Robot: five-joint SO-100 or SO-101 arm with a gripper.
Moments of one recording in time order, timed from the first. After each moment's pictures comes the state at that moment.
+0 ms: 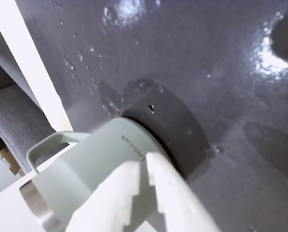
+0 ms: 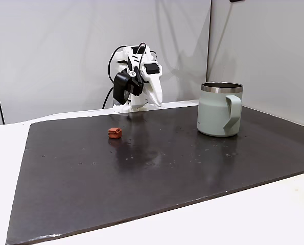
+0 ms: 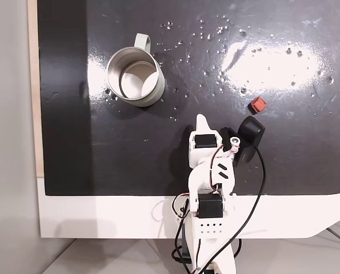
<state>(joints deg) 0.4 181.4 172.4 42.5 1.2</state>
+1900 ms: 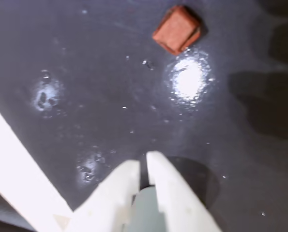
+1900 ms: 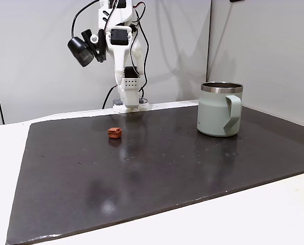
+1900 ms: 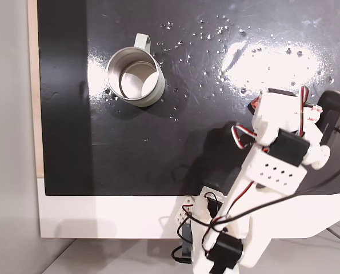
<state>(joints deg) 24.3 110.7 94.0 78.9 -12.8</state>
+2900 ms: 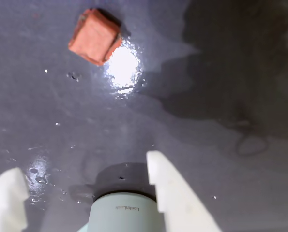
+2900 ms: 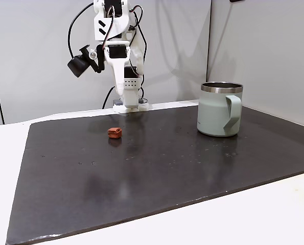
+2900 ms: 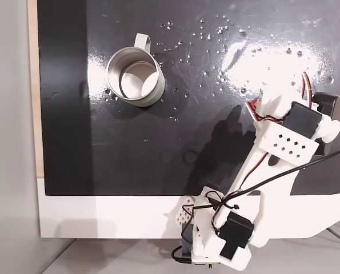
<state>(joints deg) 26.0 98.2 85.5 90.8 -16.3</state>
